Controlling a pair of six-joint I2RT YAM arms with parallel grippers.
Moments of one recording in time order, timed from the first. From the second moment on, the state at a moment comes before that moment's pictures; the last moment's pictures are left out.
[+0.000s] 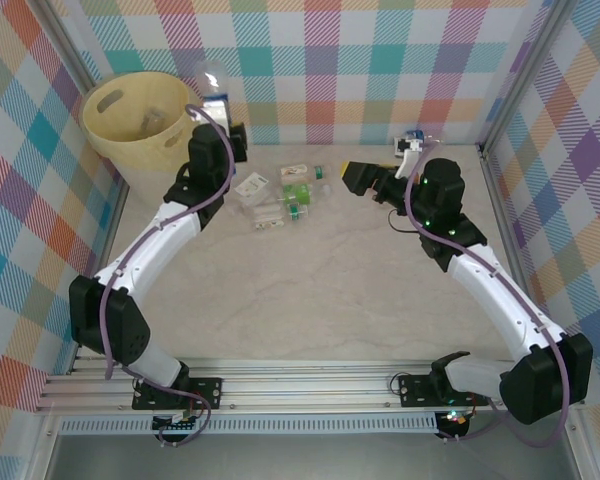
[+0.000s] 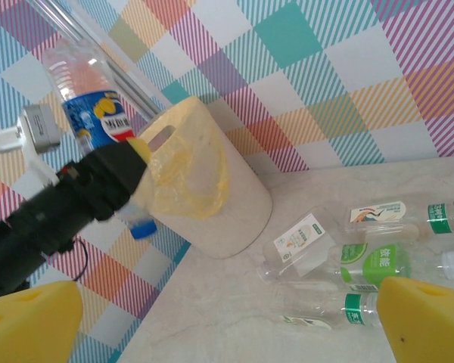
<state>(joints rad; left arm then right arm) -0.36 1.57 1.45 0.02 -0.47 -0.11 0.37 1.20 1.07 0.04 -0.39 0.61</state>
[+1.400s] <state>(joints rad) -0.02 2.13 2.05 -0.05 -0.53 -0.20 0.37 1.16 1.04 -0.02 -0.32 0.59</state>
